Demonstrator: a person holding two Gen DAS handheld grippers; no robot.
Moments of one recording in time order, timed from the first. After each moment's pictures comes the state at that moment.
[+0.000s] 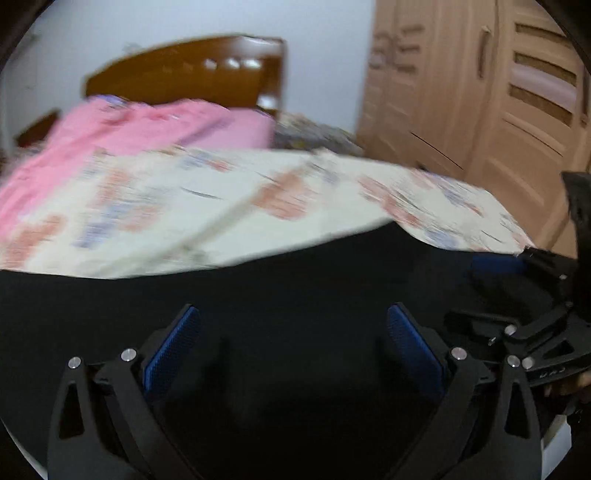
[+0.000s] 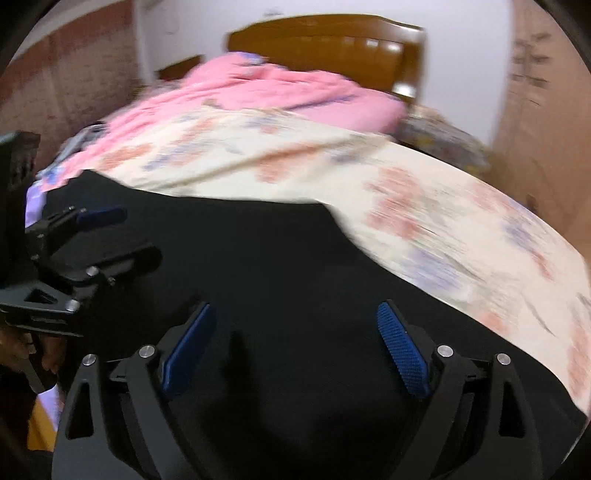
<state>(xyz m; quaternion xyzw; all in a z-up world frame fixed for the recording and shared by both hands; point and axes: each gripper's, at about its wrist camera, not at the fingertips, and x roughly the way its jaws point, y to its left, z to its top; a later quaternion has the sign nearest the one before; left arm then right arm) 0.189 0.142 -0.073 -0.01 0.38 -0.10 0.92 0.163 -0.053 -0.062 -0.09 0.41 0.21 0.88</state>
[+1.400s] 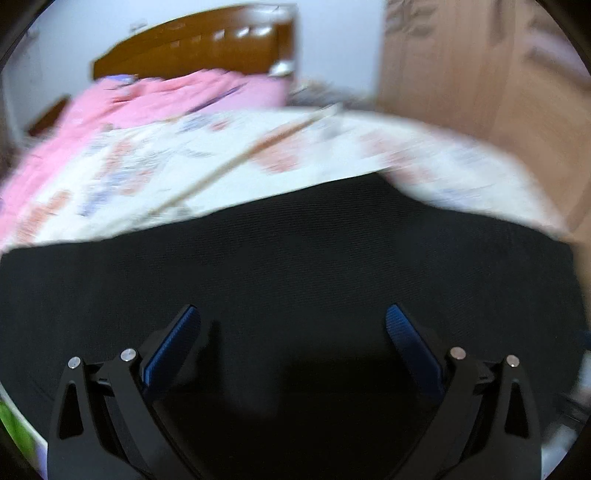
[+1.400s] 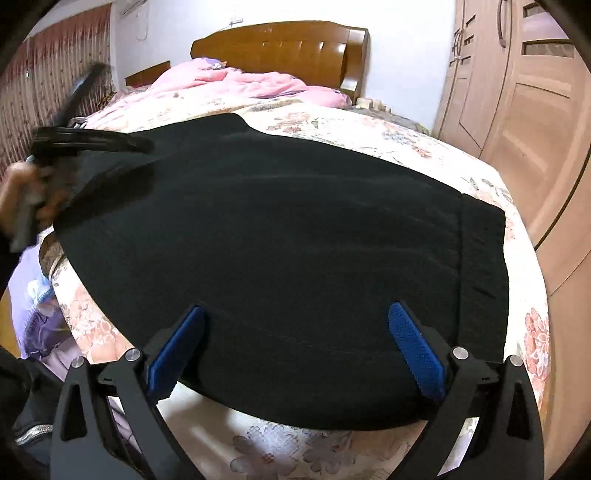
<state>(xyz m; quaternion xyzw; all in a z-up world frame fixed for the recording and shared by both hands) 0.155 0.110 -0.074 -0.01 0.41 -0.08 0.91 0.014 -0.169 -0.104 -0.10 0.39 0.16 0.90</state>
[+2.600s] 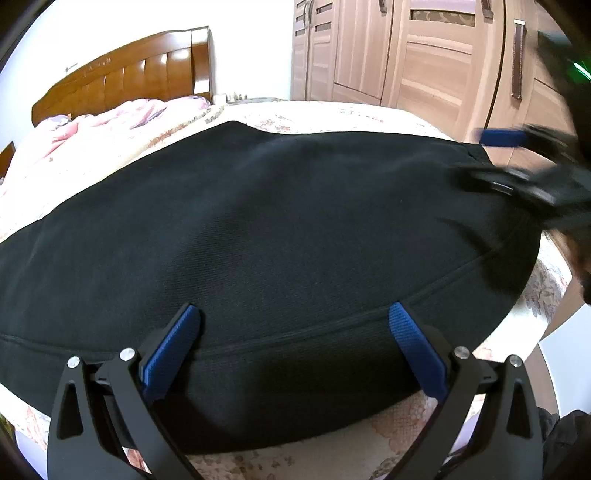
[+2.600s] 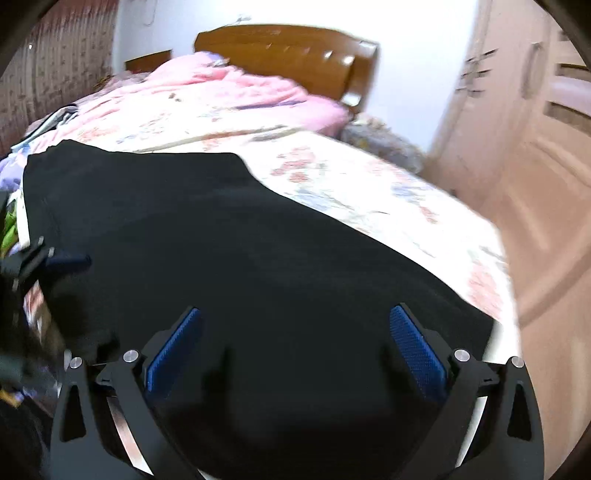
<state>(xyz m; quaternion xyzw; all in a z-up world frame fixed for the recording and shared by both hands) 0.055 0.057 -0.113 0.06 0.38 -0.17 0.91 0.080 -0.121 -0.055 -0.15 0.39 0.14 0.90</state>
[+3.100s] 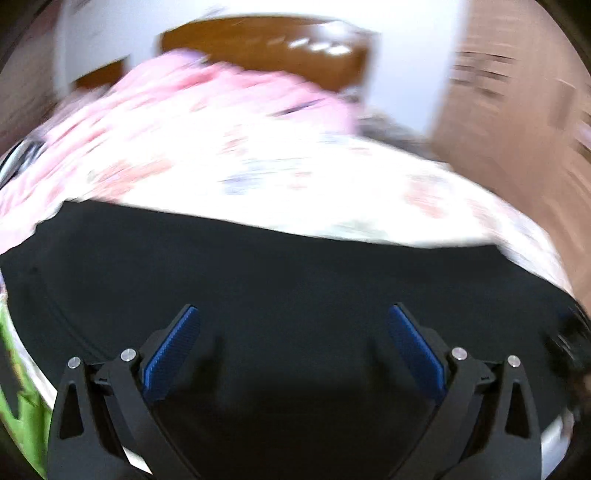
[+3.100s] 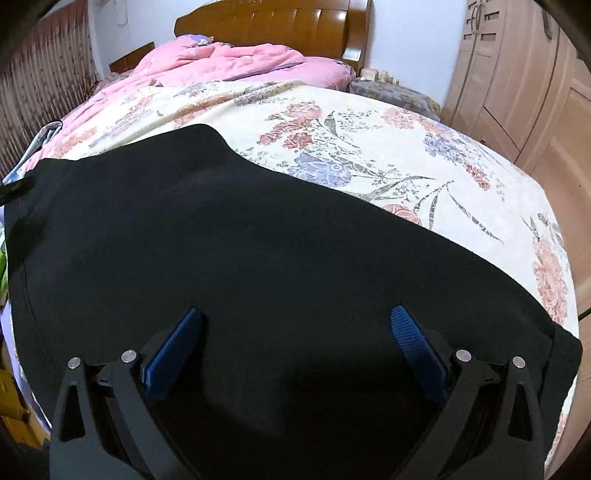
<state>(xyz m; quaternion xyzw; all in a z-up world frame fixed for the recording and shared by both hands) 0.157 0.340 -0.069 -0.10 0.42 0.06 0.90 0.139 -0.123 -0.095 -0.08 0.45 0.15 0.88</state>
